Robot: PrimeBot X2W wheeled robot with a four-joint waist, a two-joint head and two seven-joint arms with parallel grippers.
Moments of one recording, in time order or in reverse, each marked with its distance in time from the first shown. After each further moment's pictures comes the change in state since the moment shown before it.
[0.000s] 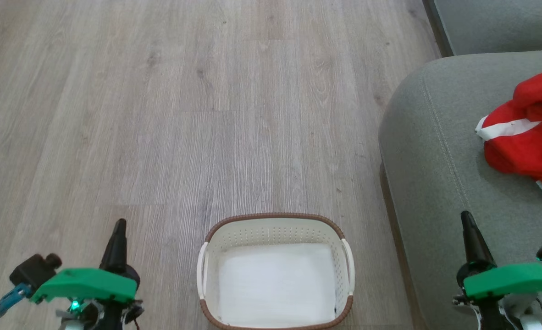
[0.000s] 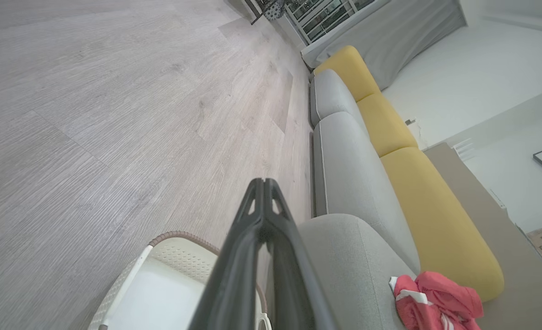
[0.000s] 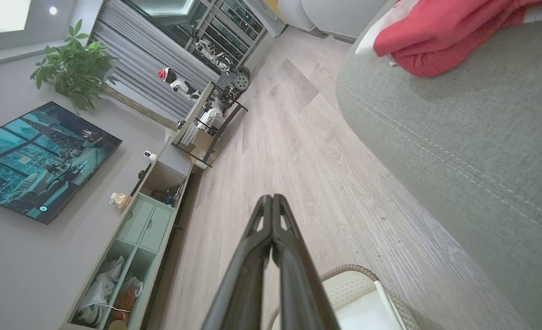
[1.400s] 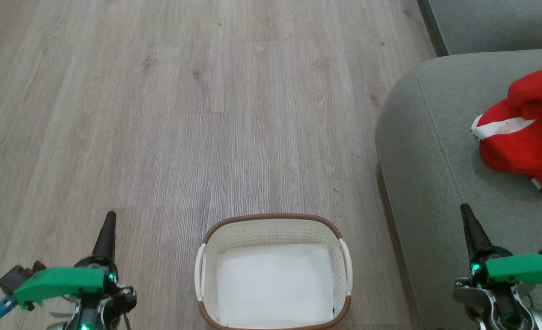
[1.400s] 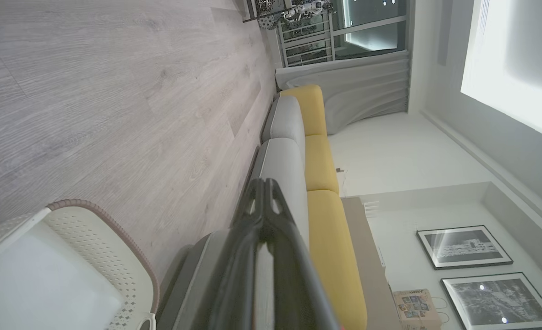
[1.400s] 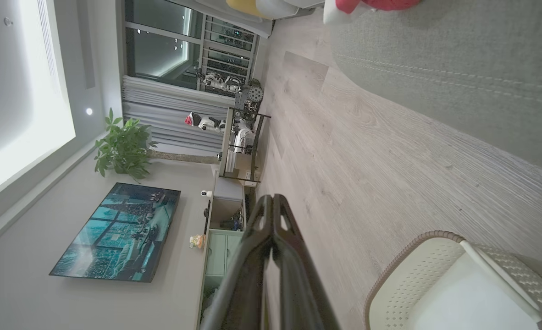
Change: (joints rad) left arm -0.022 -0.049 0.113 0.006 -0.402 -0.053 0.116; right arm -0.062 0.029 -0.053 0.056 0.420 0.000 0.116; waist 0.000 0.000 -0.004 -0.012
